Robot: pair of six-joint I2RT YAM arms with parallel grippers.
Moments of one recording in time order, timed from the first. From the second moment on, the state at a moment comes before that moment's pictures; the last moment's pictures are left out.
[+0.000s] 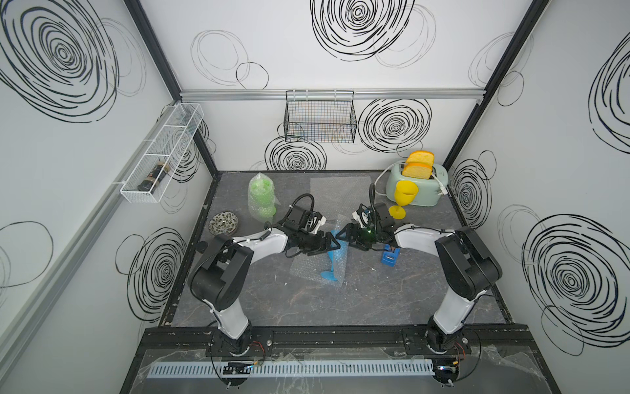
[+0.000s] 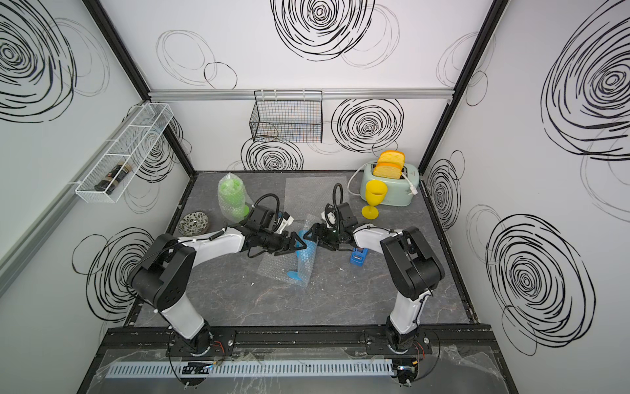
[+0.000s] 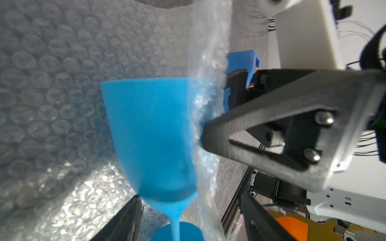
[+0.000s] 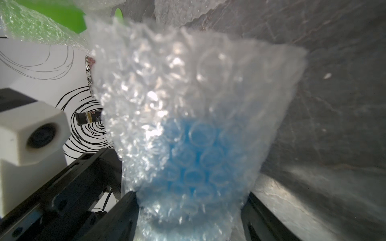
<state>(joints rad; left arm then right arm) -0.49 1.70 0.94 -0.17 0.73 -0.58 0.48 1.77 0.94 -0.05 -0.62 0.73</state>
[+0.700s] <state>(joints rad) -0.53 1.52 0.73 -0.14 0.68 -0.53 0.46 1.77 0.93 -0.05 -0.62 0.72</state>
